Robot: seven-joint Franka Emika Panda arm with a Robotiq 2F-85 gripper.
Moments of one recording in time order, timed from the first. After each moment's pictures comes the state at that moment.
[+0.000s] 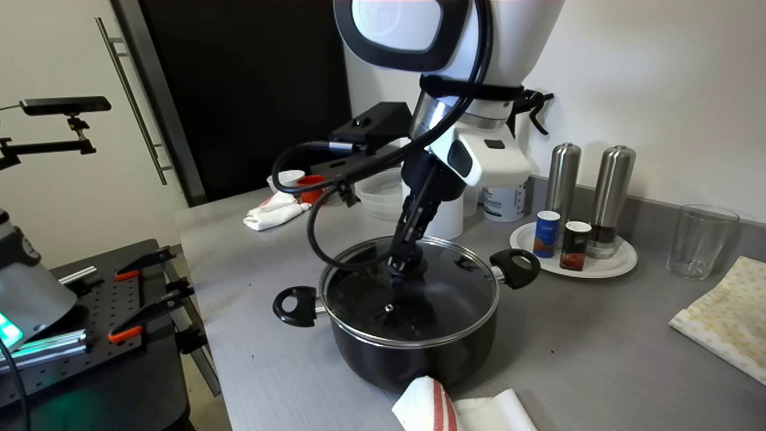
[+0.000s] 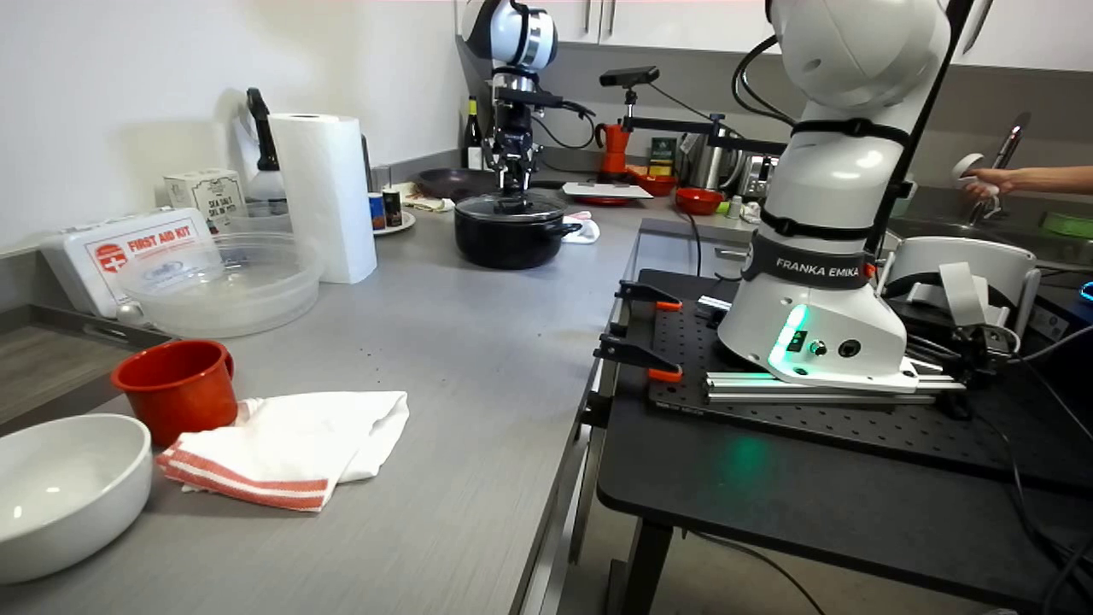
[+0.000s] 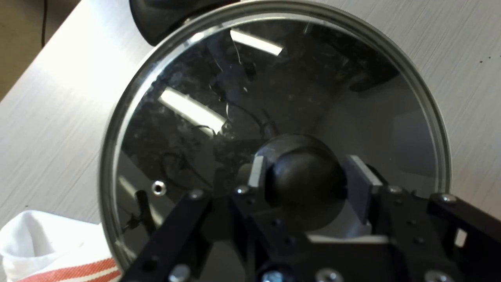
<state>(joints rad) -0.52 0.71 -0.27 -1.50 0.33 1.82 0.08</state>
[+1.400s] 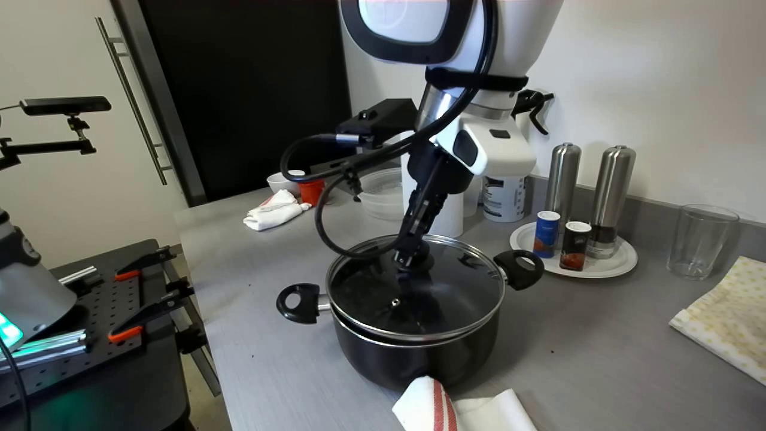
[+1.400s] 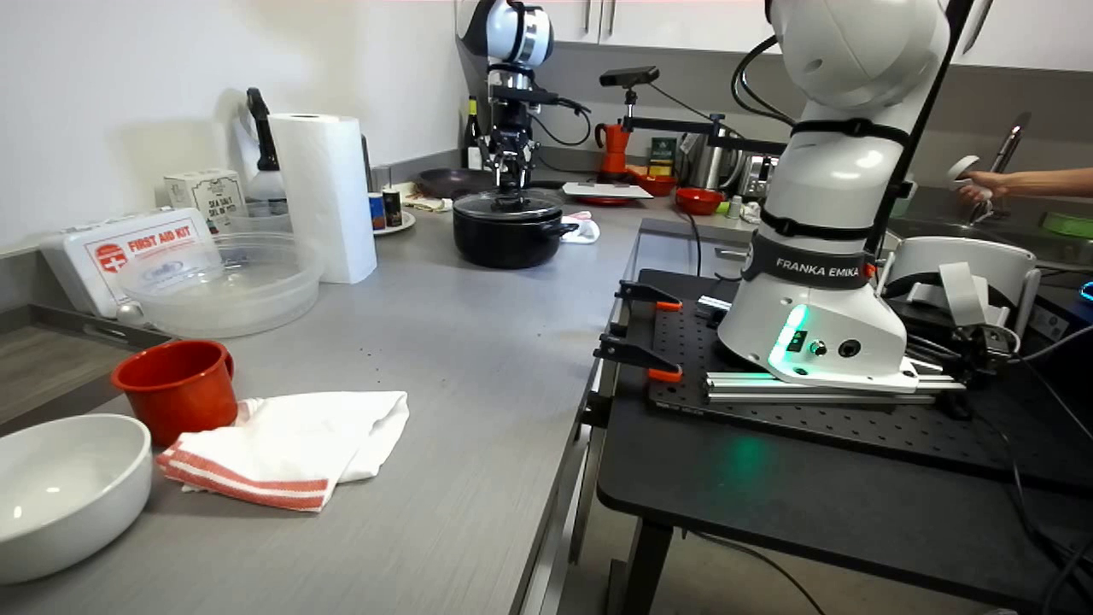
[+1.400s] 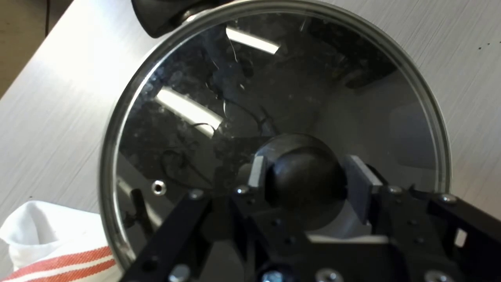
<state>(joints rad) -0.51 0.71 -0.27 -1.48 0.32 1.82 0.12</state>
